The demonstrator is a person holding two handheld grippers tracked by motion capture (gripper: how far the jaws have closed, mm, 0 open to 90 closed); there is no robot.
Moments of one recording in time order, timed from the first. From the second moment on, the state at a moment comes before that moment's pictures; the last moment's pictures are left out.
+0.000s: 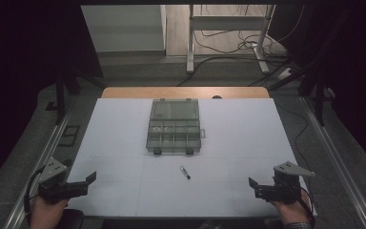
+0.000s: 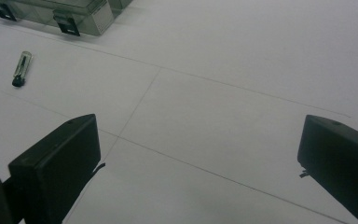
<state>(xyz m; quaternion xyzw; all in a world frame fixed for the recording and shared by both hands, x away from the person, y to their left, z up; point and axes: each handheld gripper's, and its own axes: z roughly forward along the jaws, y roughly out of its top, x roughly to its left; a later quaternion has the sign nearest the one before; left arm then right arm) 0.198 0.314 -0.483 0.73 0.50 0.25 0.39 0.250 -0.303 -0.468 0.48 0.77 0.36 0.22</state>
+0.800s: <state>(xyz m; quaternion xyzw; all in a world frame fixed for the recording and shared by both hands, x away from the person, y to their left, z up) 0.195 0.314 -0.483 0.73 0.50 0.26 0.39 0.256 -0.293 -0.470 0.46 0.80 0.34 0.20</state>
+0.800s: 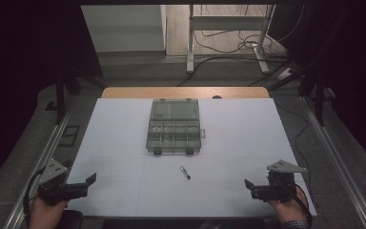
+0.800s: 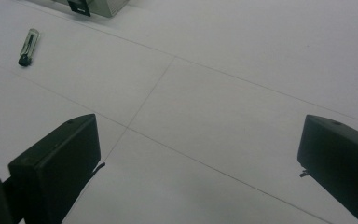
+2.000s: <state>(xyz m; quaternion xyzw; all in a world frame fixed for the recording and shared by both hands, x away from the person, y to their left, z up) 0.197 0.314 -0.483 0.73 0.50 0.25 0.39 0.280 -0.256 -0.469 0.39 0.83 0.37 0.14</state>
